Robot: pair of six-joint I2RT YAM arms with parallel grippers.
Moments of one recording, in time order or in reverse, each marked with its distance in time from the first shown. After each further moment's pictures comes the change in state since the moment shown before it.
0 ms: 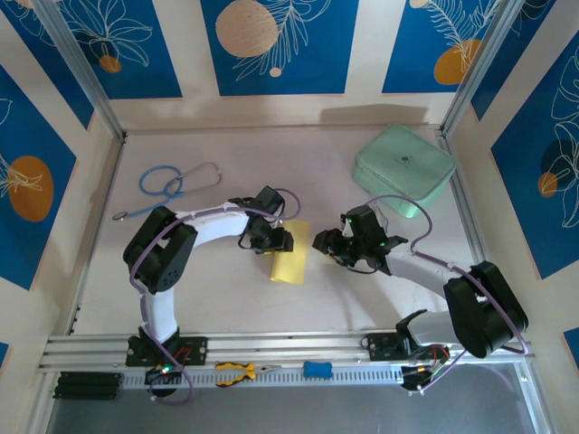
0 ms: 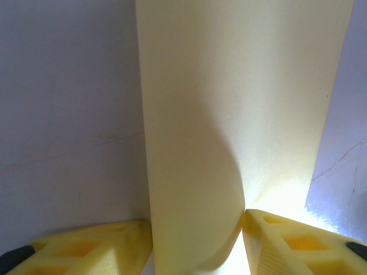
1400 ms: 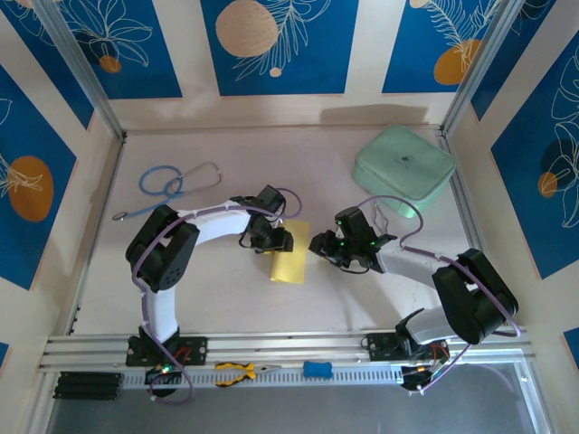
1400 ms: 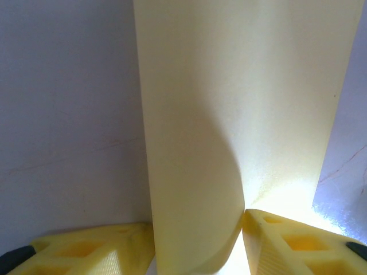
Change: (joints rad) left arm 0.000 0.020 0.022 -0.027 -0.006 0.018; right arm 0.059 0.082 0.030 0.018 0.085 0.037
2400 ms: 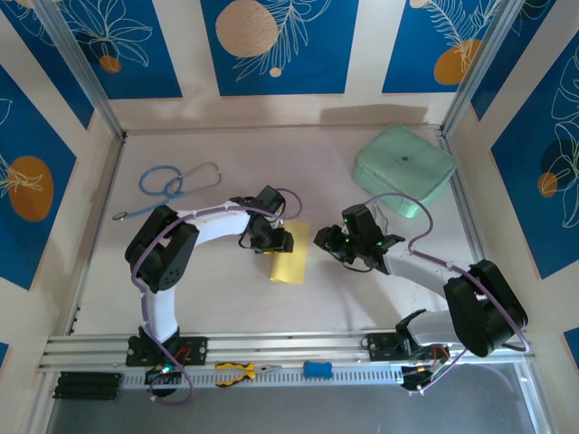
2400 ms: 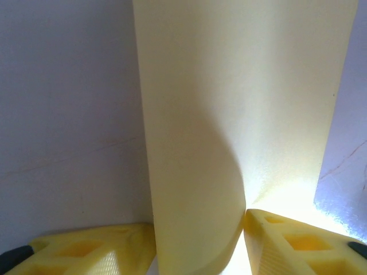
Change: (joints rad) left arm 0.001 -0.001 -0.010 0.011 0.003 0.024; right arm -0.022 -0.082 -0.003 -0.019 0.055 0.023
